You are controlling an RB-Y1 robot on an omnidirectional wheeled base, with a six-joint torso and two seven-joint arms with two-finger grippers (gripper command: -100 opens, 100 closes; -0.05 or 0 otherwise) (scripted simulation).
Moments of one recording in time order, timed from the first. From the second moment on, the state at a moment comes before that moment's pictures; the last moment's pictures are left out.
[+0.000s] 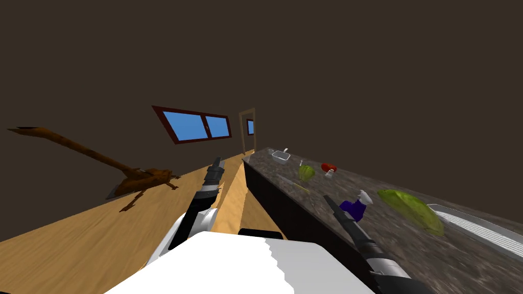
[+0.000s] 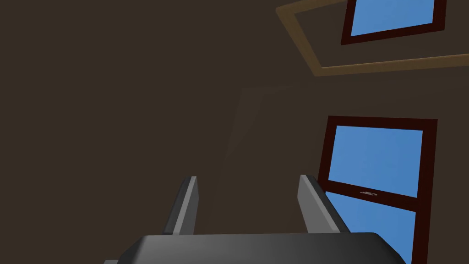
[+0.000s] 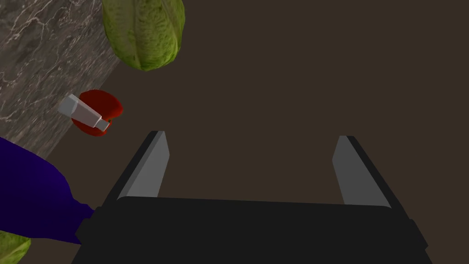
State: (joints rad) left arm 0.47 0.01 0.03 -2.26 -0.10 -0.38 -0.04; right arm 1.06 -0.49 -0.18 -2.25 -0.22 -0.32 0.35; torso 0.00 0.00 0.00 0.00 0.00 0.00
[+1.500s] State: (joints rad) left arm 0.47 0.01 0.03 -2.26 -0.10 -0.38 -0.04; right arm 1.48 -0.82 -0.32 -2.21 -0.38 -0.26 0.66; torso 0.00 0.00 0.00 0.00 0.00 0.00
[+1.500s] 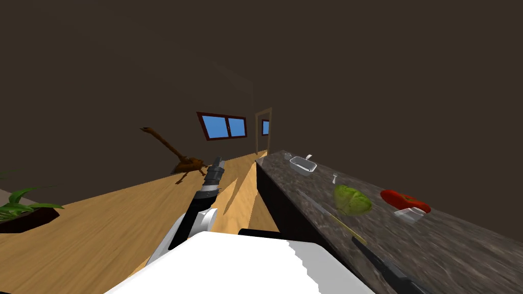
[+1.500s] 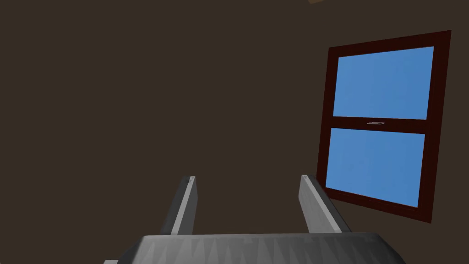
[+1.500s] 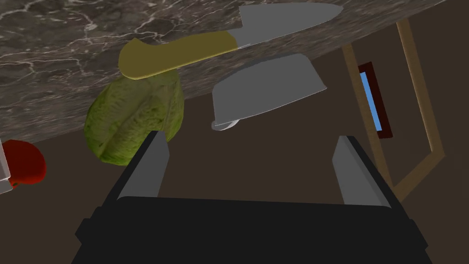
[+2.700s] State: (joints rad) left arm 0.47 0.01 0.03 -2.26 -0.10 -0.38 -0.04; right arm 1.75 -1.12 -0.41 -2.13 -0.51 -0.20 0.92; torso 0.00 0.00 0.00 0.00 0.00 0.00
